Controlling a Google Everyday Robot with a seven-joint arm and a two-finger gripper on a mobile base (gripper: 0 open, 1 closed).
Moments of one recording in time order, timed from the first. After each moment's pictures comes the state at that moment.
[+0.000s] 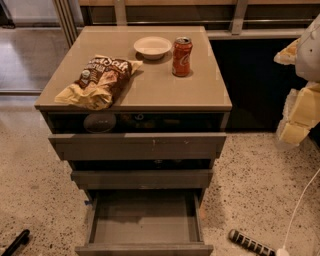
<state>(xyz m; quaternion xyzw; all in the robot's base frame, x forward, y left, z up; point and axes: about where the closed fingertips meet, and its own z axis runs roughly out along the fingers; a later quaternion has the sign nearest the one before) 0.438 -0.216 0.978 -0.60 0.78 -0.04 0.16</state>
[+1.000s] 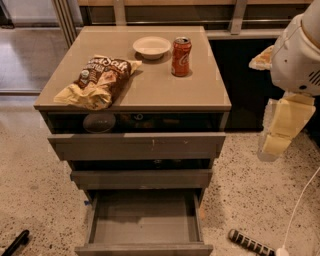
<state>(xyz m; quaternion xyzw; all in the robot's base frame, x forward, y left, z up) 0.424 -0.176 0.974 -0.65 0.75 -0.03 0.16</state>
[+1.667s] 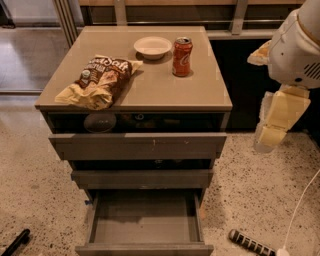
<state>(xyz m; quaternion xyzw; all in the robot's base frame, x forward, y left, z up) 0.437 -0.177 0.975 -0.64 0.75 -0.03 0.17</state>
